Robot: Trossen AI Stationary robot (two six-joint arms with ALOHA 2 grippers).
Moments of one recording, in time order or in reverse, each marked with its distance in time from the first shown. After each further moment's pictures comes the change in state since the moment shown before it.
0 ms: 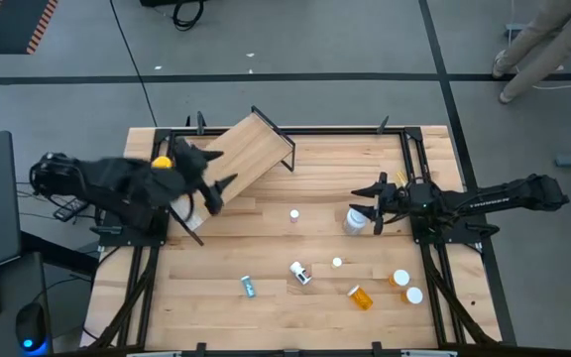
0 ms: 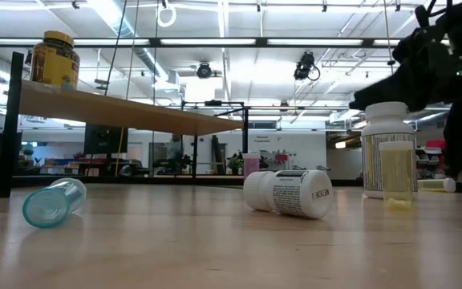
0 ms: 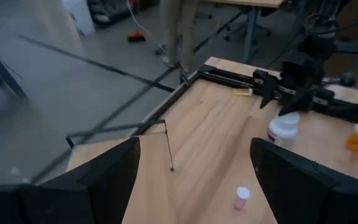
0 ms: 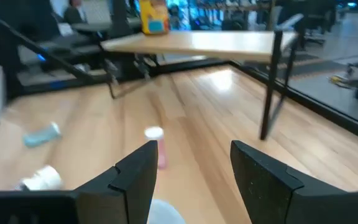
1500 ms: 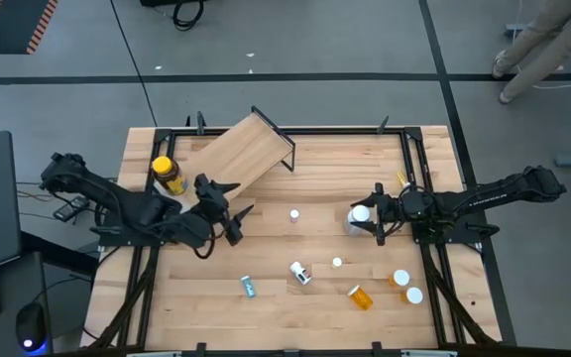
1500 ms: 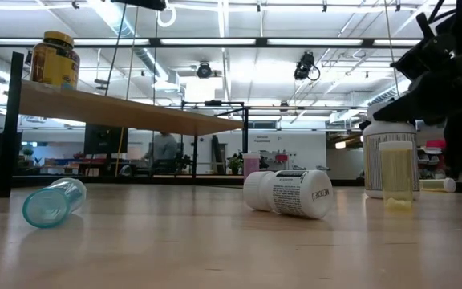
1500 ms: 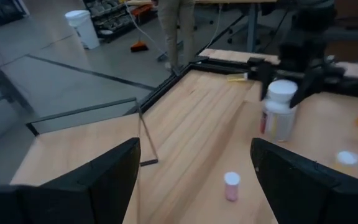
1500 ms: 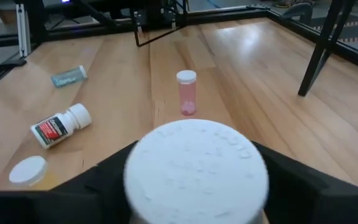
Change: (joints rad) left arm -0.146 0.074 -0.325 0.337 -0.159 -0.050; right arm 0.102 0.042 0.000 -0.126 -0.021 0.030
